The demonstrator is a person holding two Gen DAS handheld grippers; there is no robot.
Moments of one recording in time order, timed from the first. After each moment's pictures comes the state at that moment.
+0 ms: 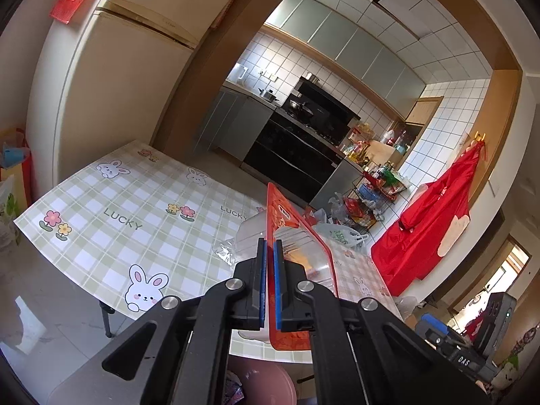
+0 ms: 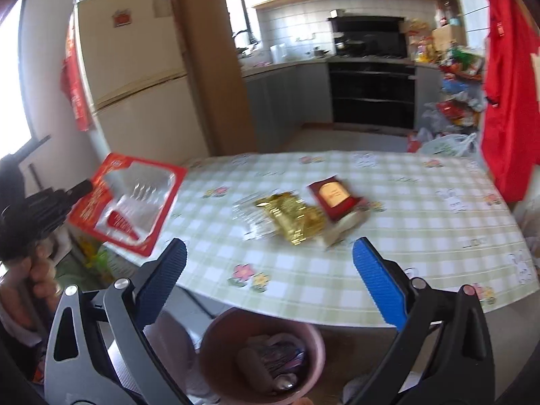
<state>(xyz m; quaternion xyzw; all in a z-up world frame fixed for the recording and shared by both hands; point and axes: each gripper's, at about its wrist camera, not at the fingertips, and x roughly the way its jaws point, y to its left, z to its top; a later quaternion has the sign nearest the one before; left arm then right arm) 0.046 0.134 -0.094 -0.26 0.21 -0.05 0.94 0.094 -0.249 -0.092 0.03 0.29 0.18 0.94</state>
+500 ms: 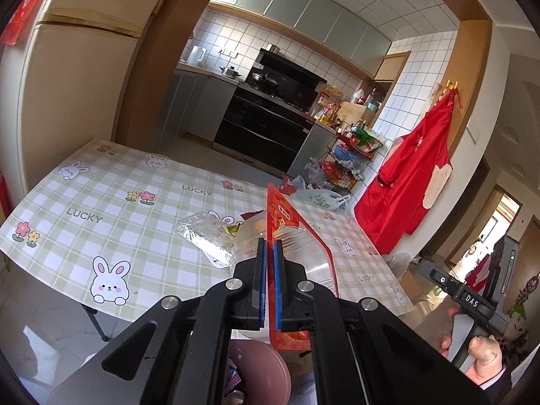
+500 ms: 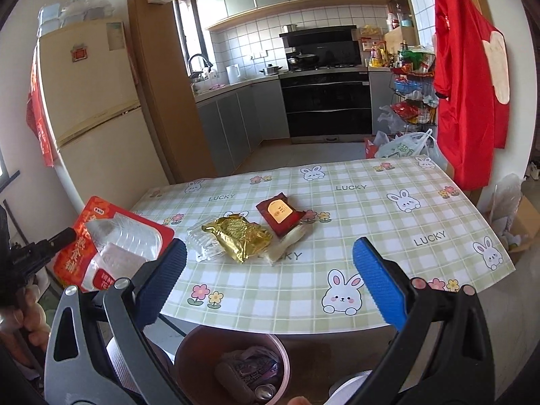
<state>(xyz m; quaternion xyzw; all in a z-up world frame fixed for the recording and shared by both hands) 0.056 0.060 -0.099 -0.20 0.25 -0.12 0.94 0.094 -0.310 -0.091 0.08 0.27 0.12 0.95</state>
